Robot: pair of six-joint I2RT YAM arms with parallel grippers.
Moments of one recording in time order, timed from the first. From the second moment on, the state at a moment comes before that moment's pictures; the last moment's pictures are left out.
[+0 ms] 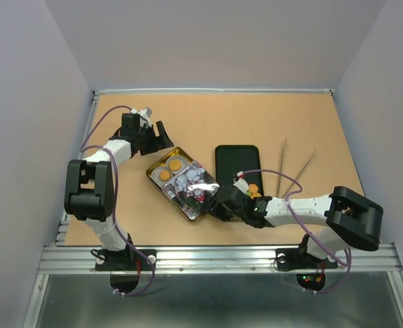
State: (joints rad) left arm -0.09 1.70 1.04 -0.13 0.38 -0.38; right arm 1.12 1.45 0.62 0.08 0.27 1.49
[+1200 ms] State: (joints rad) left arm -0.21 1.65 0.96 -0.11 0.46 -0.38; right arm 1.11 1.55 0.77 0.08 0.26 1.37
